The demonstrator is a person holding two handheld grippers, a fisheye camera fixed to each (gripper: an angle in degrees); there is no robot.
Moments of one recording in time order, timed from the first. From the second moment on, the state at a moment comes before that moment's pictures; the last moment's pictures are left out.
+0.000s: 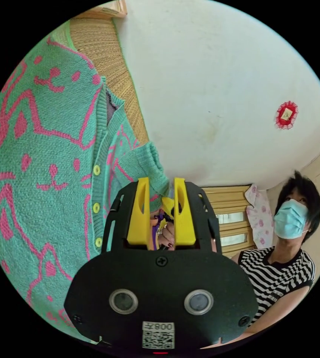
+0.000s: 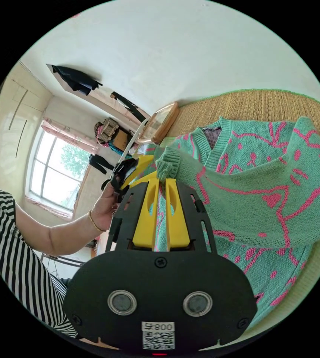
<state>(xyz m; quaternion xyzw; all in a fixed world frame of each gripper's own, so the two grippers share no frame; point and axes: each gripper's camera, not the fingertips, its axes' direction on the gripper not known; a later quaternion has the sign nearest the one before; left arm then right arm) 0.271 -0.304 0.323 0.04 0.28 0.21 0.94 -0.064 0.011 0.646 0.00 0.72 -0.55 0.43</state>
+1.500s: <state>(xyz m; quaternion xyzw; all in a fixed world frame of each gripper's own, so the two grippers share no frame) 0.212 -0.331 0.250 0.08 0.08 0.19 0.98 0.053 -0.162 0.716 -0.07 0.79 -0.47 0.38</state>
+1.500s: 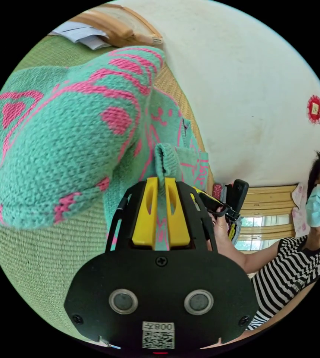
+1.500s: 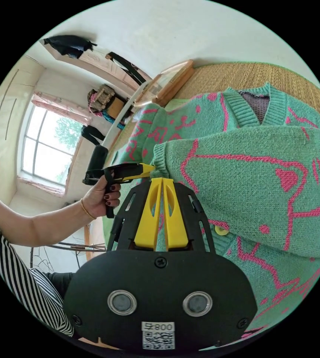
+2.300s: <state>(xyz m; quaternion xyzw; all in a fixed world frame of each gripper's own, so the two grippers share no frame) 0.349 -0.328 0.351 0.02 0.04 0.37 0.93 -0.045 -0.078 0.673 0.15 0.79 -0.53 0.26</state>
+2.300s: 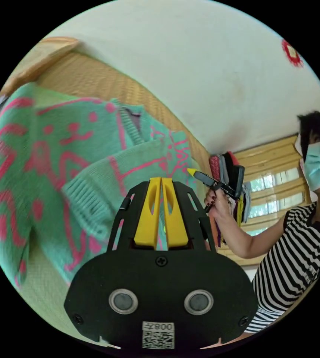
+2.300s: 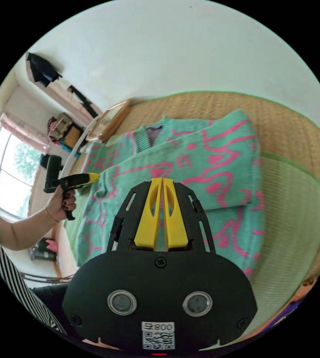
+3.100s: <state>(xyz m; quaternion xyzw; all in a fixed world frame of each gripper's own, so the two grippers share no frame) 0.549 -0.359 0.564 -0.05 -0.07 0.50 0.86 -0.077 -0.048 0.641 0.24 0.79 -0.54 0.19</state>
